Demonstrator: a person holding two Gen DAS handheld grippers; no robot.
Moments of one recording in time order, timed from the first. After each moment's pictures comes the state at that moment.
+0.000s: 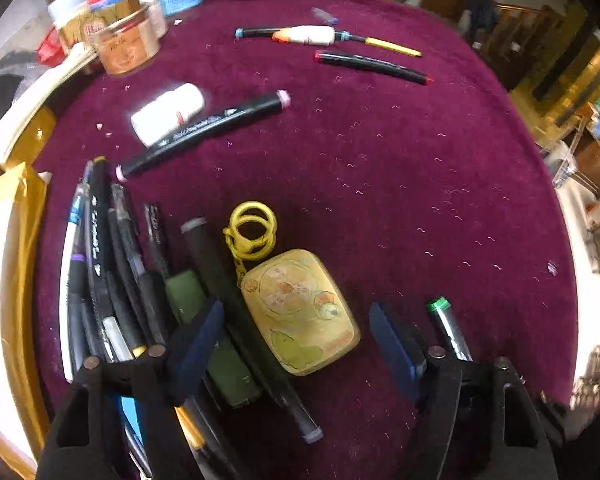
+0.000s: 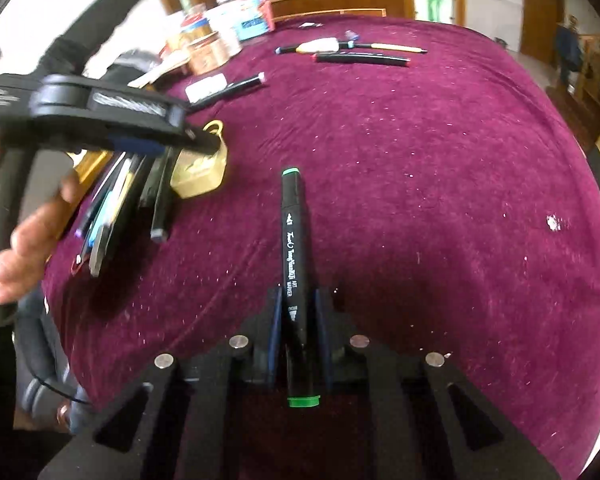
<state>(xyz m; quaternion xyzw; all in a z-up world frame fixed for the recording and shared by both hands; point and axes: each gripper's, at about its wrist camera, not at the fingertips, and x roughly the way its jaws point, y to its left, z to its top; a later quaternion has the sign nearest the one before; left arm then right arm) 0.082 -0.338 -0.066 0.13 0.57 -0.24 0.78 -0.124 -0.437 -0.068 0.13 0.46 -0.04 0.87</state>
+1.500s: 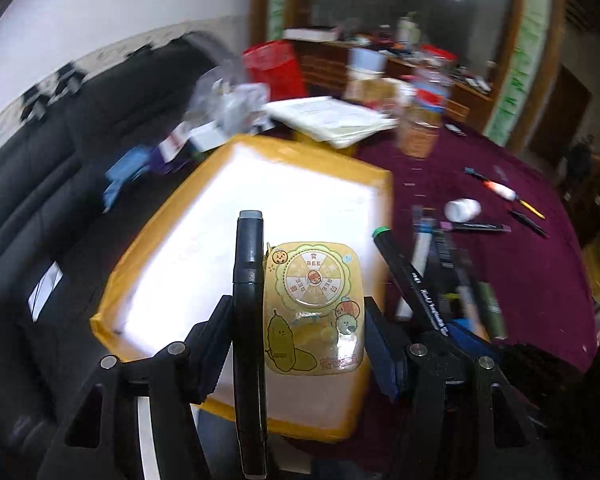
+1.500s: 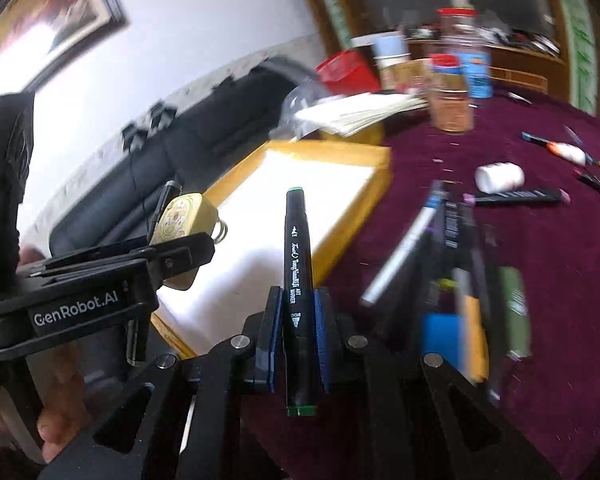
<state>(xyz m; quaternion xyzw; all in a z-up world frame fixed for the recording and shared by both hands) 0.057 -0.013 0.013 -0.03 0.44 -0.04 0.90 0.011 -0.185 -0.007 0.09 0.39 0.18 0.90</state>
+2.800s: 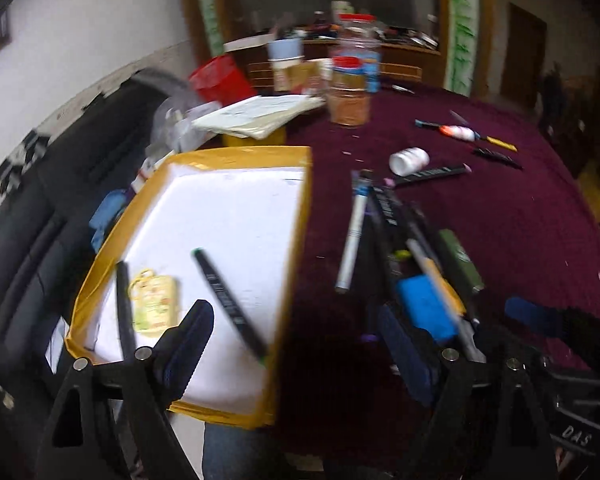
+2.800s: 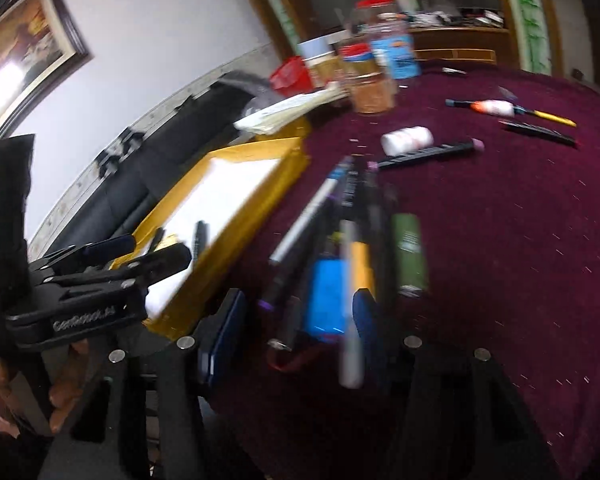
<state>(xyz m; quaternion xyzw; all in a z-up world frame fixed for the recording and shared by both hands) 0.012 -0.122 0.006 0.11 0.42 -0.10 0.90 -0.049 -0.292 -0.022 0.16 0.39 0.11 0.90</state>
